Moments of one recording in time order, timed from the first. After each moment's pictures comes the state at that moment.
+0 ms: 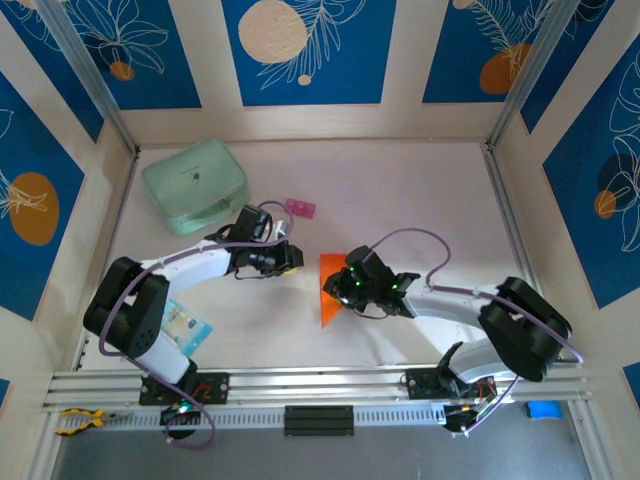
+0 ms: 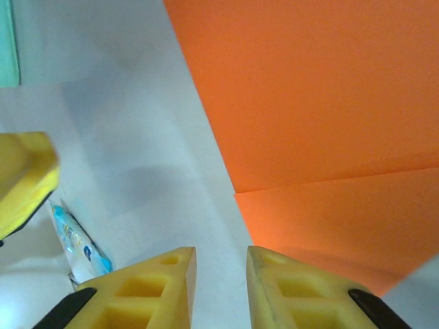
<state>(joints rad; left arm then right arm) -0.52 1.58 0.87 -0.22 0.58 -0.75 0.81 1.36 0.58 -0.04 -0.16 1.29</state>
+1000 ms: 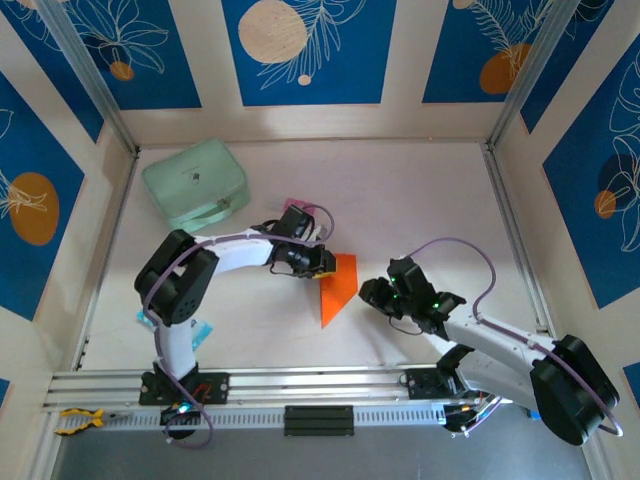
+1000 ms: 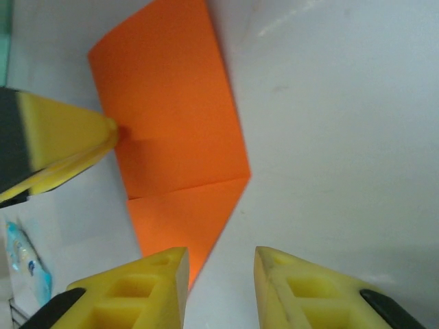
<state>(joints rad) -0.69 1.90 1.12 -0.23 0.58 -0.76 0.64 0.99 0.33 -0.13 -0.13 1.06</state>
